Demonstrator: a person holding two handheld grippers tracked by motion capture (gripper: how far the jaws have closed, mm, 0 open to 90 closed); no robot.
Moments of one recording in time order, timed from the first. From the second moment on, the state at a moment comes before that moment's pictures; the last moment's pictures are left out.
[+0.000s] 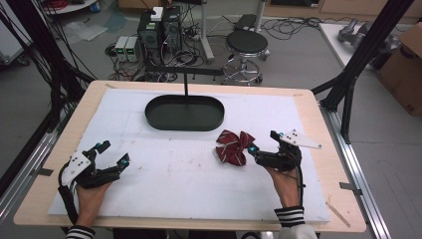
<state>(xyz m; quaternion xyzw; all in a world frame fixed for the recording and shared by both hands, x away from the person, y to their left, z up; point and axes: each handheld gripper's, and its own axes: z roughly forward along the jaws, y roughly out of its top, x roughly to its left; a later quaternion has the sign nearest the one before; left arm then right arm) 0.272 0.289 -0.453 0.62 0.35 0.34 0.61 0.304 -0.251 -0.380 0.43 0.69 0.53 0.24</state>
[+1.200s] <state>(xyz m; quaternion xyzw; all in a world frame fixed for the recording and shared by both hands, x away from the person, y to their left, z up) 0.272 0.289 -0.453 0.62 0.35 0.34 0.61 0.370 -0.205 -0.395 0.55 0.76 0.33 0.15</state>
